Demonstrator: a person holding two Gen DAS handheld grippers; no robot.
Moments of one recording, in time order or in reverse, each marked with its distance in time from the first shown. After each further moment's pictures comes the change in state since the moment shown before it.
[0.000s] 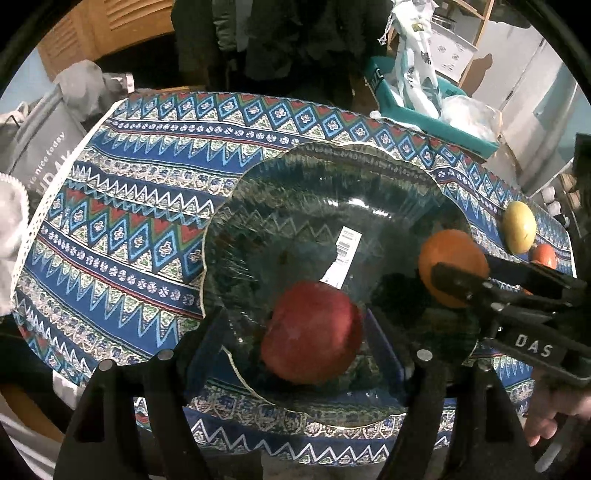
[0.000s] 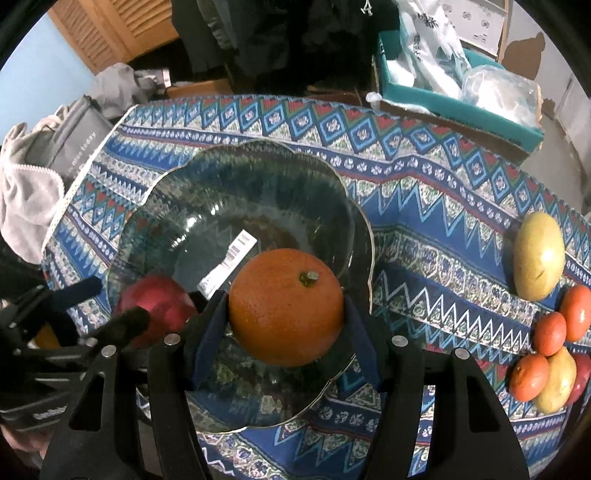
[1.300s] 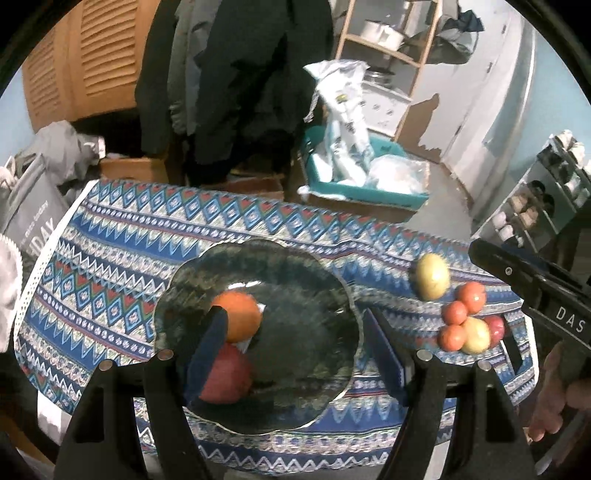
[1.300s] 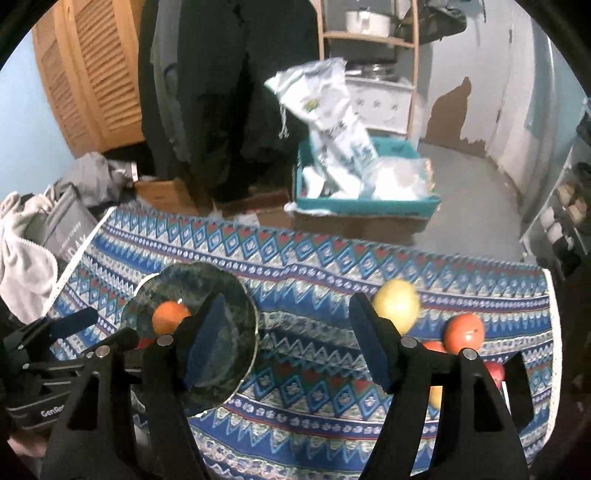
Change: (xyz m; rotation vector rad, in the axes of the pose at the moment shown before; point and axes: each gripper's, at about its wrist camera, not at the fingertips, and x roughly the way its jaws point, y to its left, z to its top) left arm -0.095 -0.067 0.024 0.060 -0.229 -0.152; right arm -0.162 -0.039 -0.001 0.077 -0.350 -0.188
